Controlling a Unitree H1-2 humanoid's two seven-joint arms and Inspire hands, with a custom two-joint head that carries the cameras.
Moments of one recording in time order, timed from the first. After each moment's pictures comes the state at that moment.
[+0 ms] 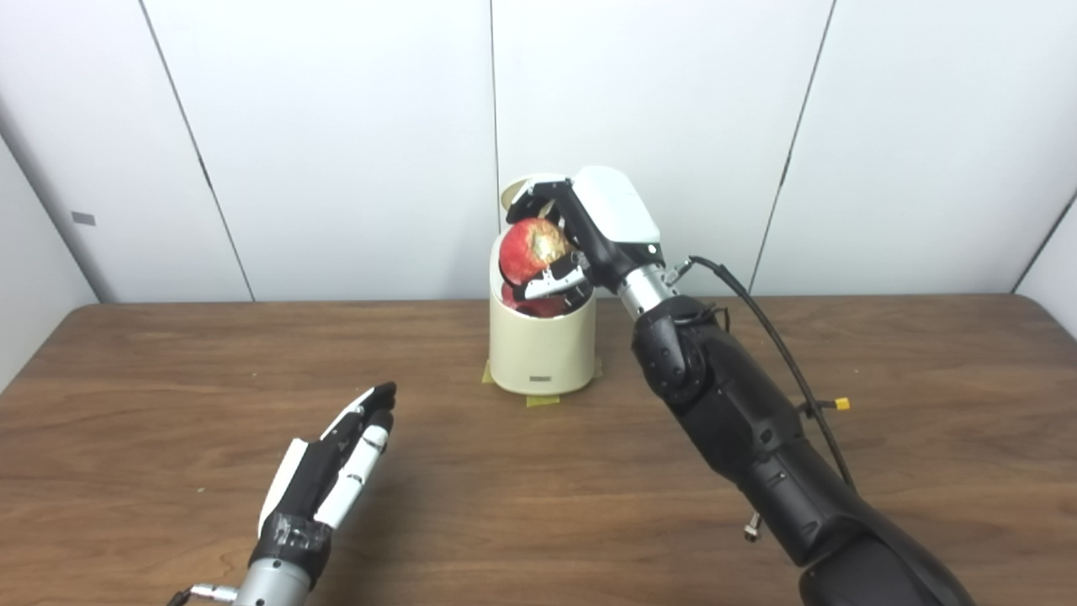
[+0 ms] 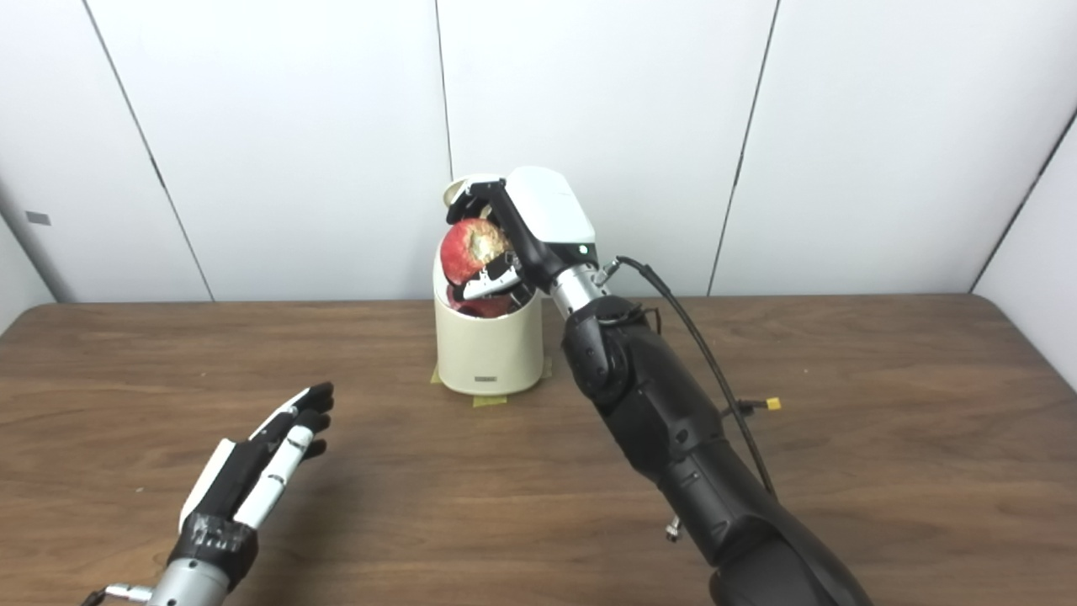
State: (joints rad) left arm 0.03 0.14 0.00 -0.42 0.08 0.41 -0.11; right arm -0.83 -0.11 0.33 0.54 -0.76 -0.11 -0.25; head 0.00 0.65
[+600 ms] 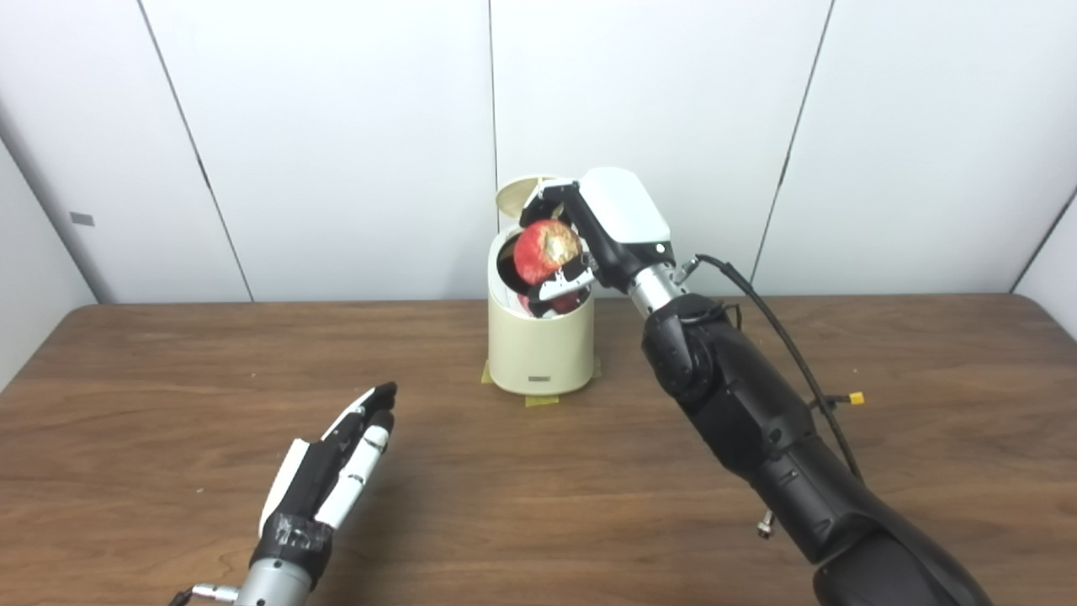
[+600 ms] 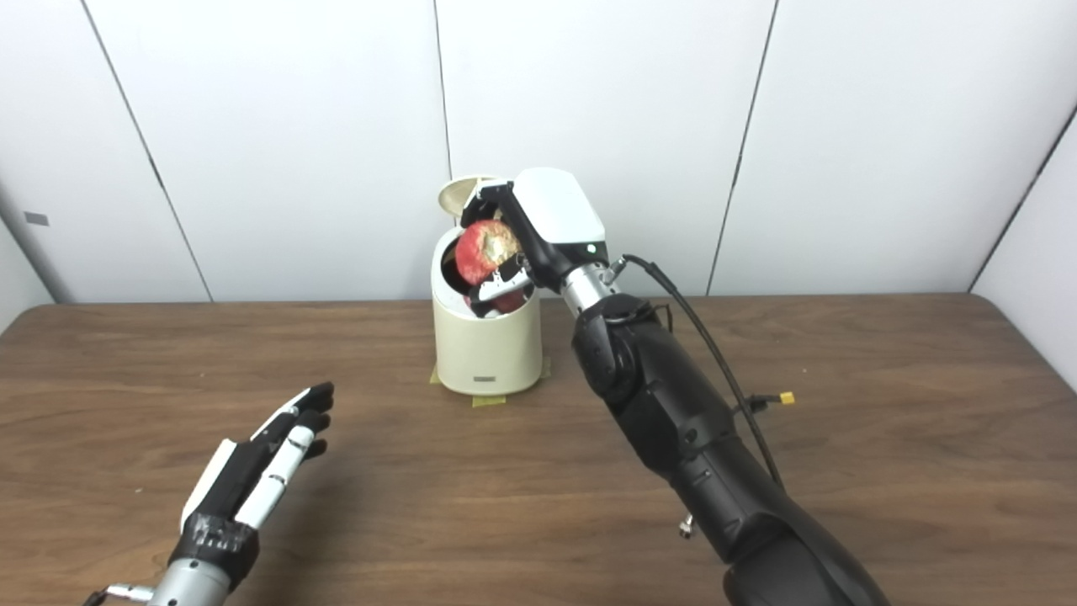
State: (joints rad) left arm 0.03 0.14 0.00 -0.42 0.08 0.41 -0.11; right arm -0.83 -0.13 0.36 0.52 -0.81 -0.04 -0.23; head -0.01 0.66
